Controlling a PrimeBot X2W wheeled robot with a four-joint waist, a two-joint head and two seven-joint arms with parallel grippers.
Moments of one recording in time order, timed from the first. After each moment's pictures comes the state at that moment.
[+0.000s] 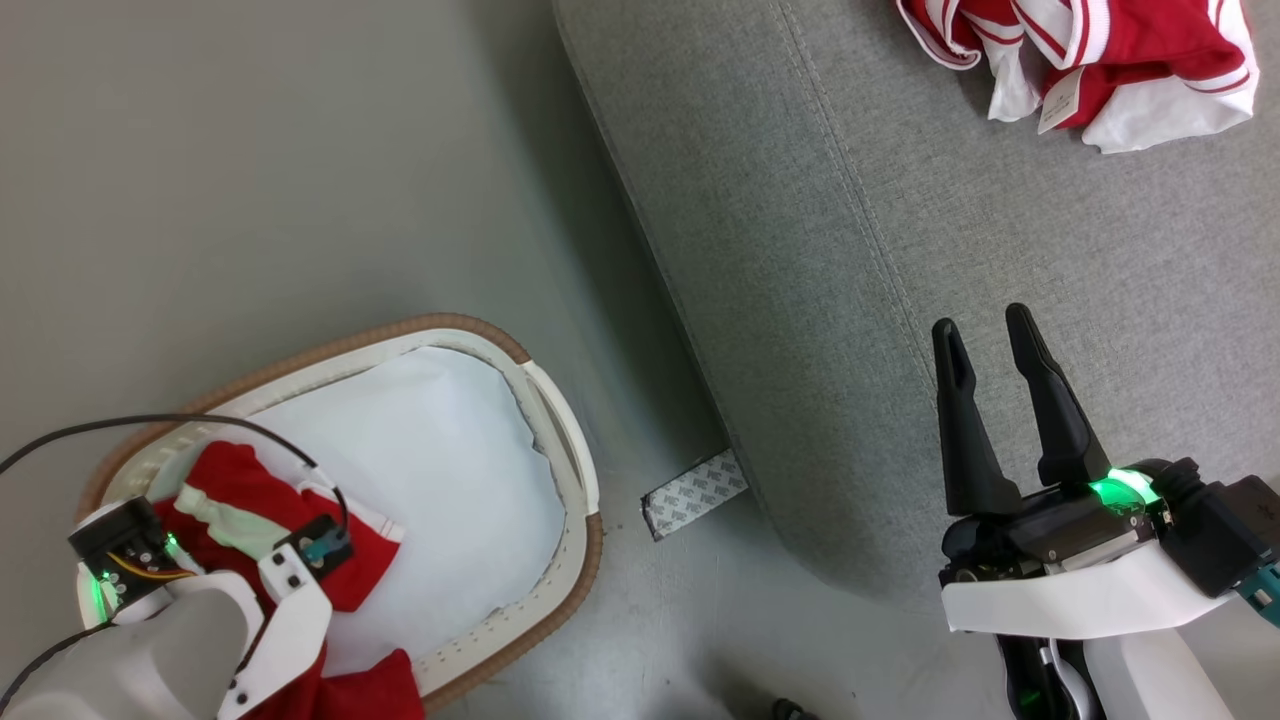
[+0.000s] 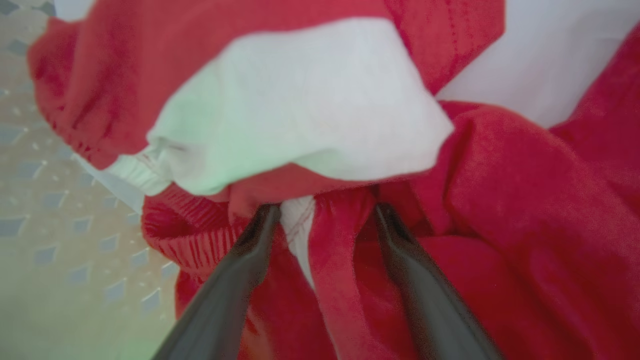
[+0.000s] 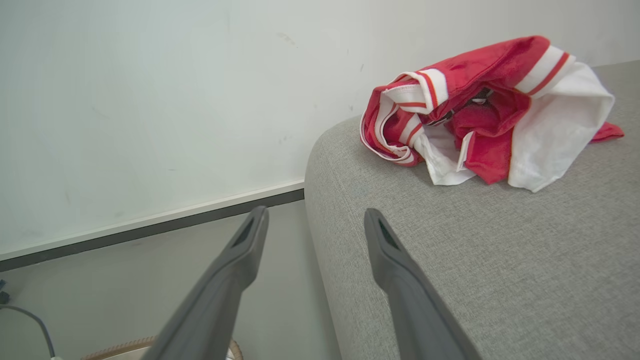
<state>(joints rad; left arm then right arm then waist) -0.85 0.43 -1.24 1.20 -0.19 -0.13 0.30 -0.29 -0.05 0.25 -0.01 0.52 0.13 -0.26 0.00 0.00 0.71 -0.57</state>
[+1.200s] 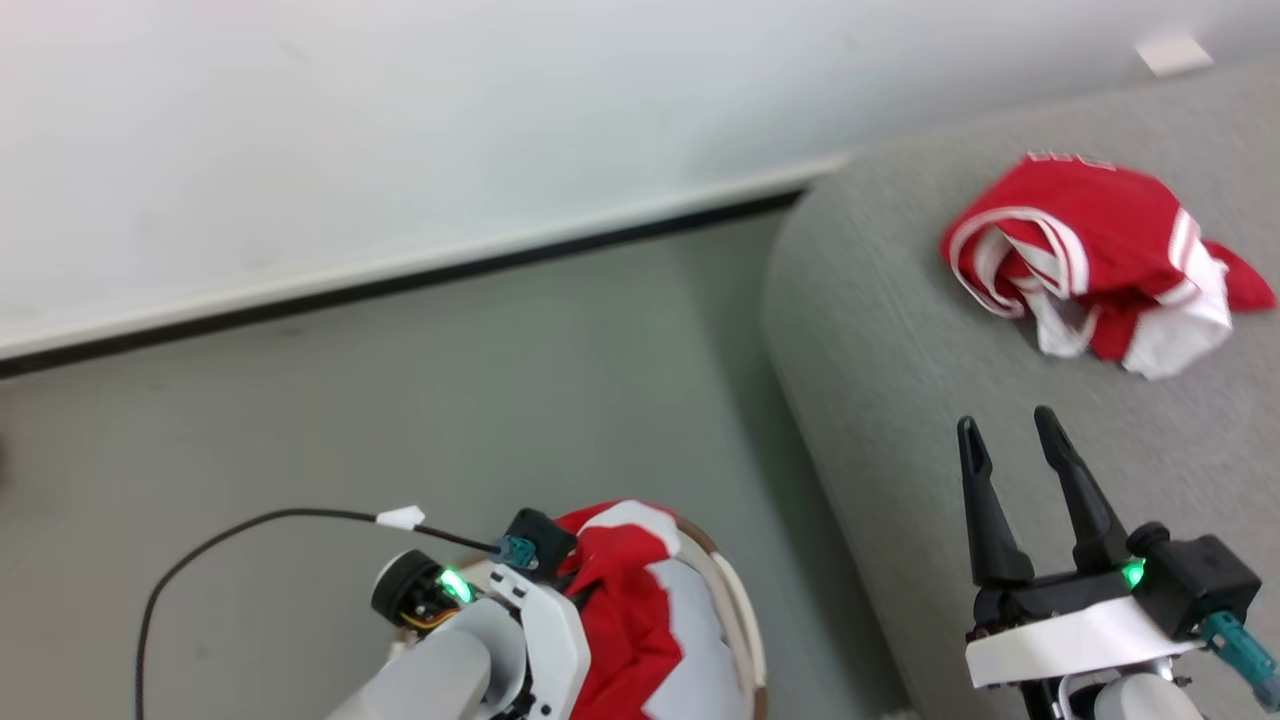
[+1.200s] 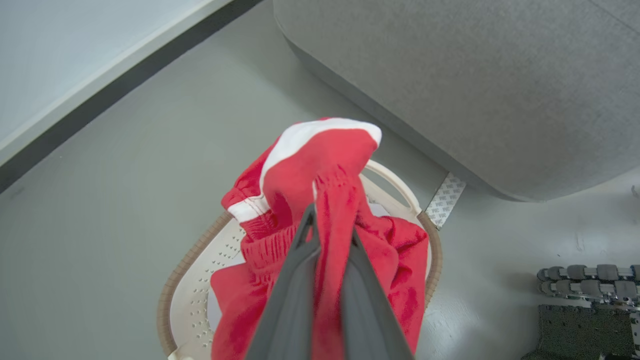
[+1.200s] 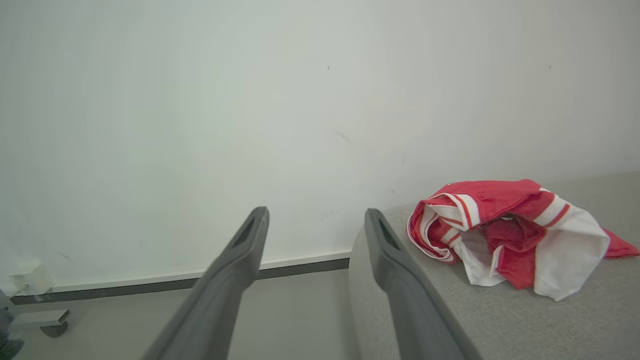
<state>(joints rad) -0.75 0.10 -1.12 1.13 -0.63 -0.13 -0.16 -0.22 -0.05 0.15 0.17 0.32 0.13 -0.26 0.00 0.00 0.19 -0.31</state>
